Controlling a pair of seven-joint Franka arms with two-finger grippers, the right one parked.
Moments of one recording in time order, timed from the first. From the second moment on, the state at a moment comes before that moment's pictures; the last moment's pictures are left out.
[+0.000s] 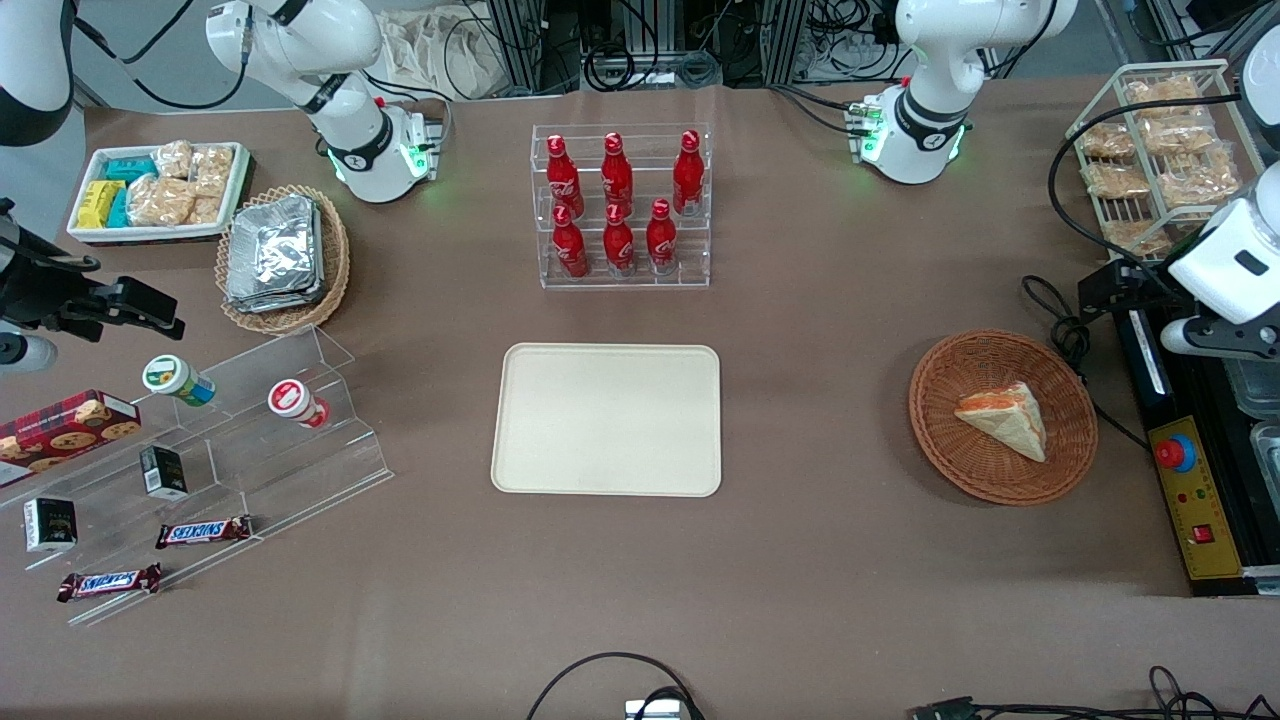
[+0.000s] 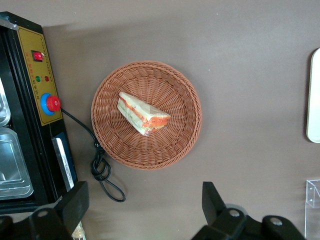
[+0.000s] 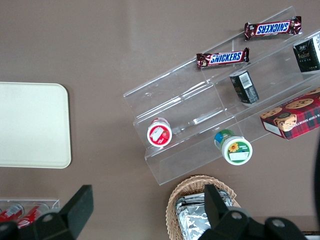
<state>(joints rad) 0.03 0.05 -0.06 -1.59 0.05 1.59 0.10</state>
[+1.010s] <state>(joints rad) 0.05 0.10 0.01 -1.78 0.04 1.75 -0.20</state>
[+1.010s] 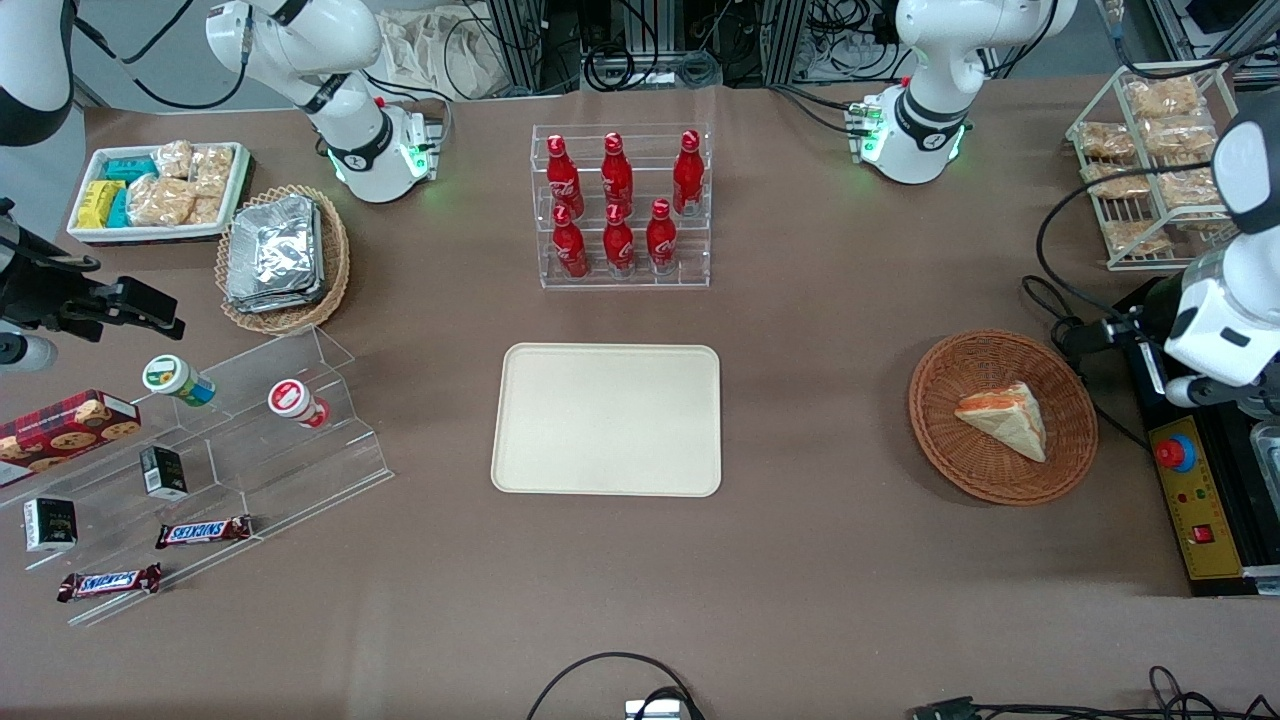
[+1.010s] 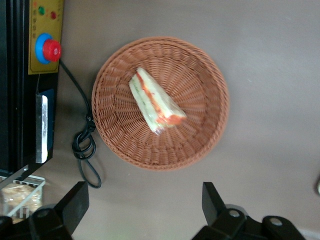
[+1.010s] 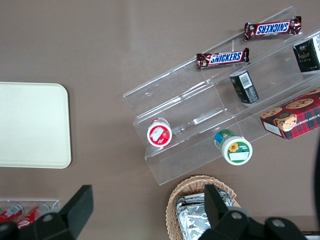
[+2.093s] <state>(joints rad) 0.04 0.30 0.02 -2.04 0.03 2.25 -0.84</state>
